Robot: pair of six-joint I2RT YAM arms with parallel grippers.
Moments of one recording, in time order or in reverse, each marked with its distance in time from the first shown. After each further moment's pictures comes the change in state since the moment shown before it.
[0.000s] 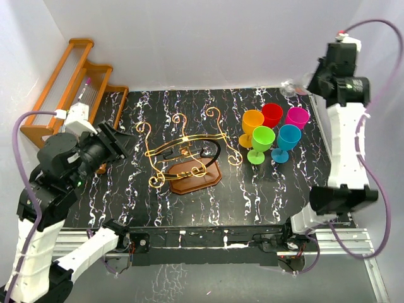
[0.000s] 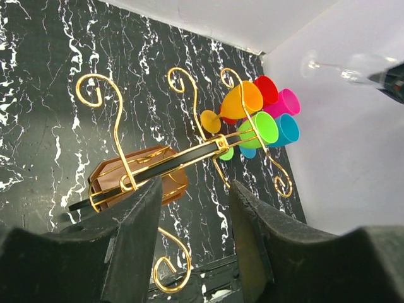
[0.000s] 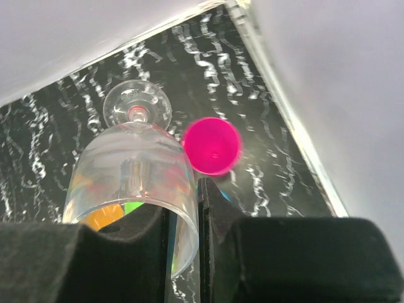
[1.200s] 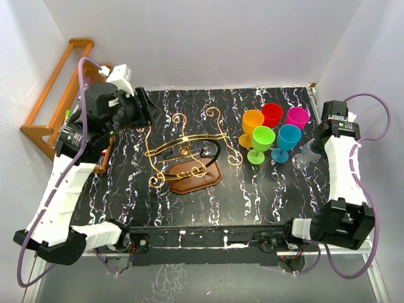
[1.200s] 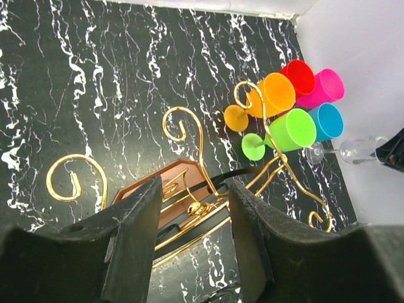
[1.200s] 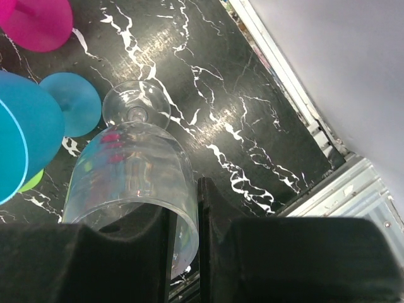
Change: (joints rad) left arm 0.000 0.426 0.240 0.049 0.052 0.191; right arm -0.232 -0.346 -0.840 0.006 0.103 0.050
